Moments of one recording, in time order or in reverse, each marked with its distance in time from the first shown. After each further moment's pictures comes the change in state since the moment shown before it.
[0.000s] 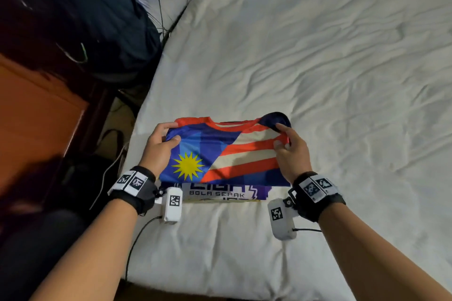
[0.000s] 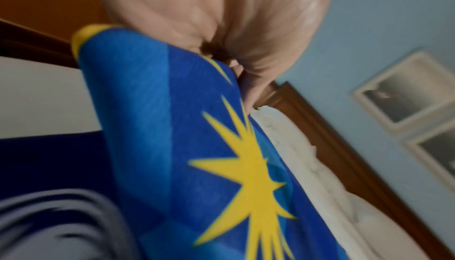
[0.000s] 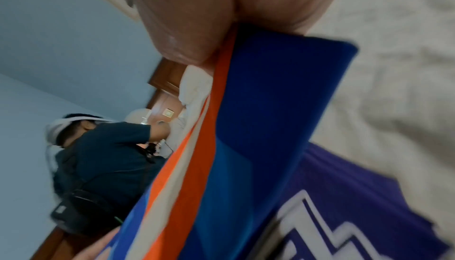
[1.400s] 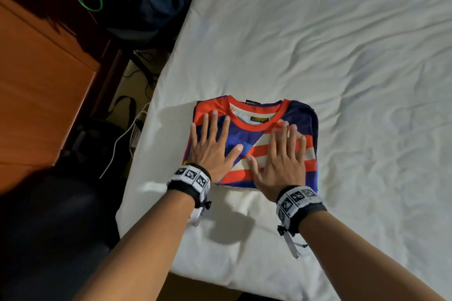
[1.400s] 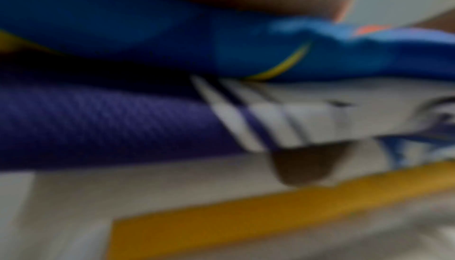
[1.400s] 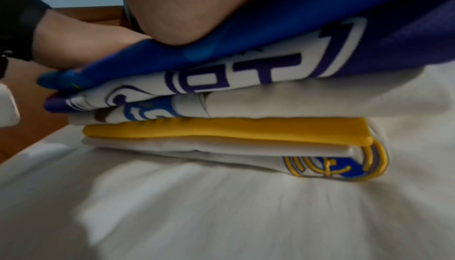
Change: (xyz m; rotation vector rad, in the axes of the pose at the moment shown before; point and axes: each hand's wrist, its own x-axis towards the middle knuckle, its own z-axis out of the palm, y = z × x) left_hand 0.006 -0.124 0.036 1.260 -0.137 0.394; right_hand -0.045 0.059 0.142 -1.036 -0.124 -0.373
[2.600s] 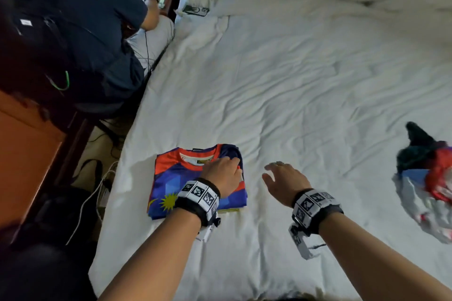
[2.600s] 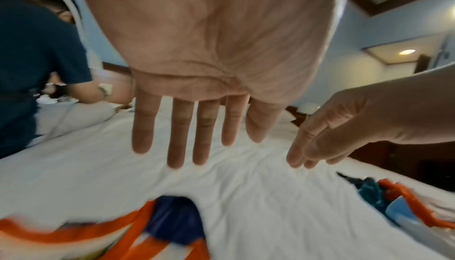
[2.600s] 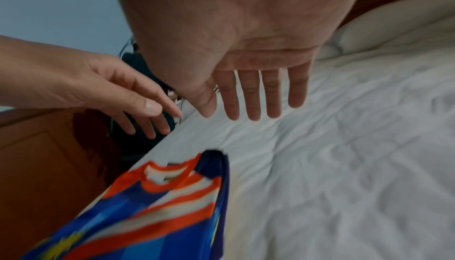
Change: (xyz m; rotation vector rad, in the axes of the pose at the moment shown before) left_hand -0.019 0.176 -0.187 -0.124 -0.237 0.253; right_hand -0.054 0.125 -0.206 0.138 -0.258 0.144
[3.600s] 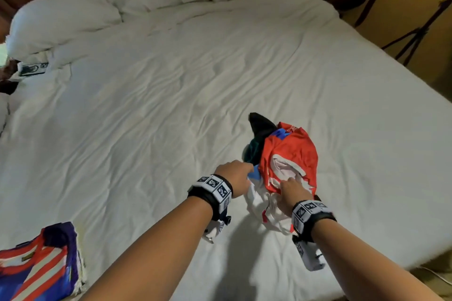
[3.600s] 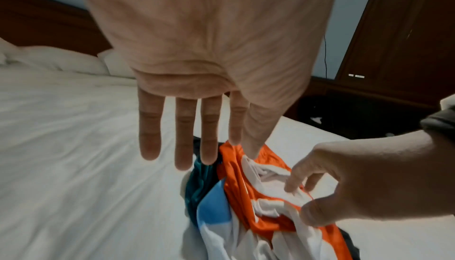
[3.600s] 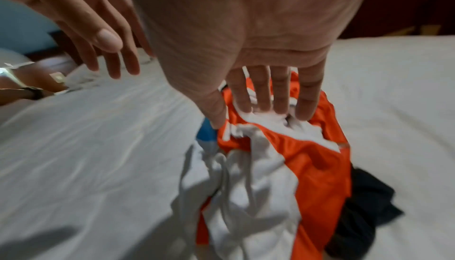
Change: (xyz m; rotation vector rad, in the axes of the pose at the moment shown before) left_hand 0.228 0.598 0.084 0.263 -0.364 0.297; right_hand -0.076 0.596 -0.056 0.152 -0.108 0.478
